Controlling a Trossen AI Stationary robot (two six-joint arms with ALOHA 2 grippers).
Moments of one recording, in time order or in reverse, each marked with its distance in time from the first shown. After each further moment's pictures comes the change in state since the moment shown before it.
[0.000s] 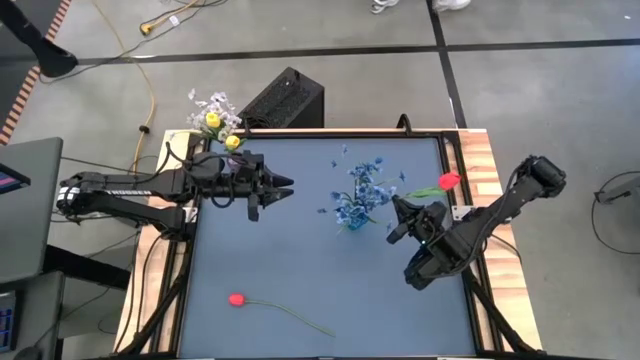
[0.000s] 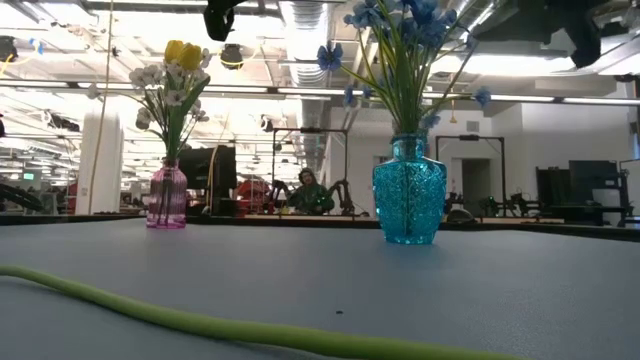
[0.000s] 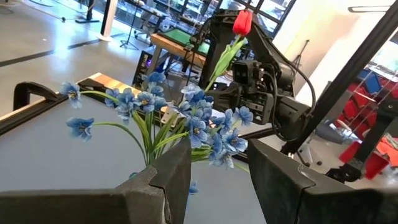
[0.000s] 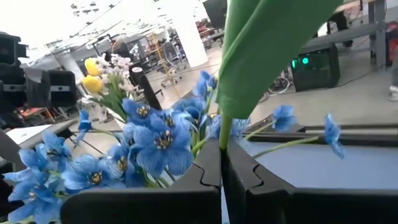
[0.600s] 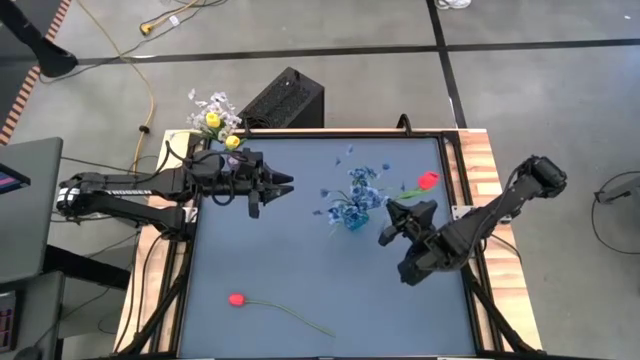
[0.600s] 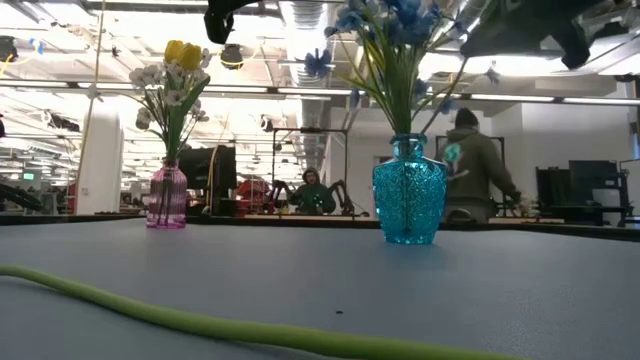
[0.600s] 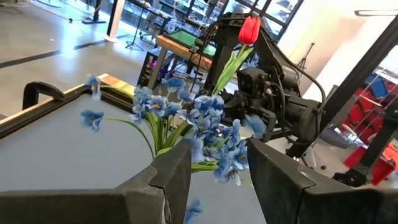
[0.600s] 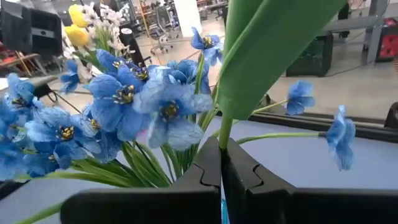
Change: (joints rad) left arm 0.021 0.000 0.000 -0.002 0.000 -0.006; right arm -0.053 -0.004 -0.009 0.209 -0.151 -0.340
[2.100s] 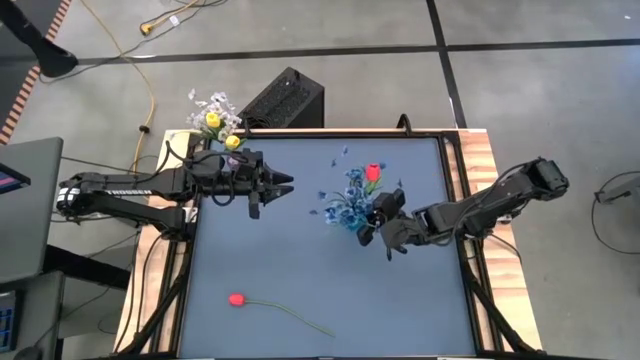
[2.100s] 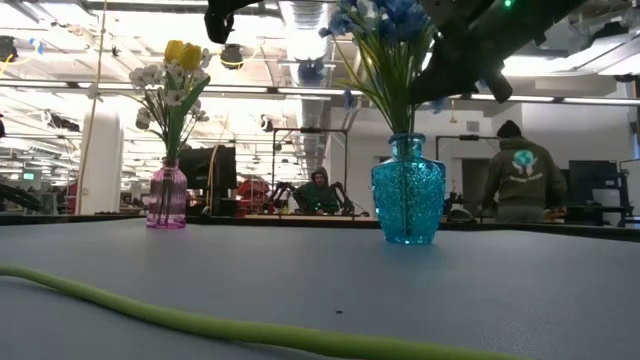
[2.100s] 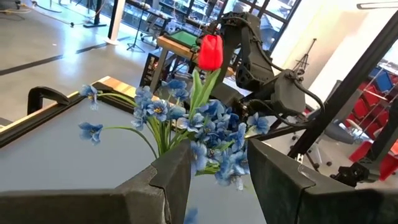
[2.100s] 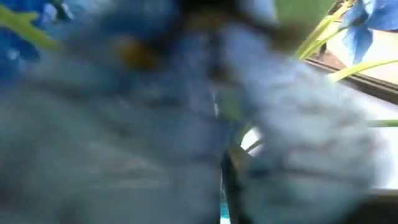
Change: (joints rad) left arm 0.000 0.000 0.000 -0.004 -0.003 0.034; right arm -0.269 0.004 -0.115 0.638 -0.531 -0.727
